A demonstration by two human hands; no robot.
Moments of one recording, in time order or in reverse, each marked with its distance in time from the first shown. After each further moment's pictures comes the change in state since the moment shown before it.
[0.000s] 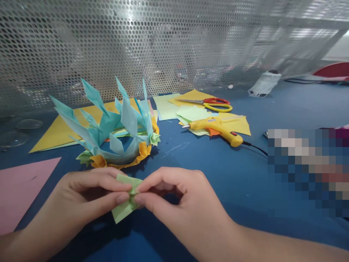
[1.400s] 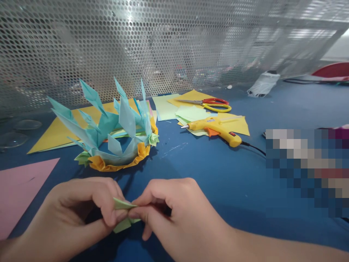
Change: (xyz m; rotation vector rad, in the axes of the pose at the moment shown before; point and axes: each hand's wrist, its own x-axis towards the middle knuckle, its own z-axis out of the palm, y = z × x) left_hand -0.010 0.000 0.002 0.181 -0.107 0.140; right_hand -0.008 0.001 -0.003 -0.300 -0.151 -0.066
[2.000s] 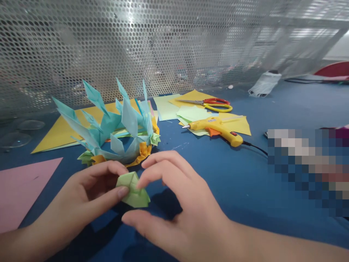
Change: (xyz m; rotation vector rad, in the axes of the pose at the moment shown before) left_hand 0.010 -0.003 -0.001 -0.292 0.051 -0.314; right_hand -0.001 0.004 -0.002 -0.189 0.346 -0.426
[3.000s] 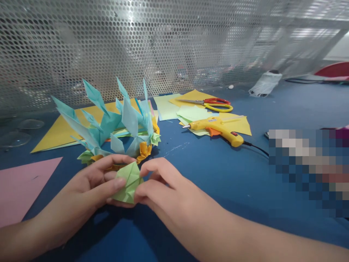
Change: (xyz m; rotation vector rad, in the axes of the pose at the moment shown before) left_hand 0.004 0.001 -0.003 -0.304 -0.110 -0.135; right_hand 0.000 0.013 0.001 -0.077 -0.183 -0.036
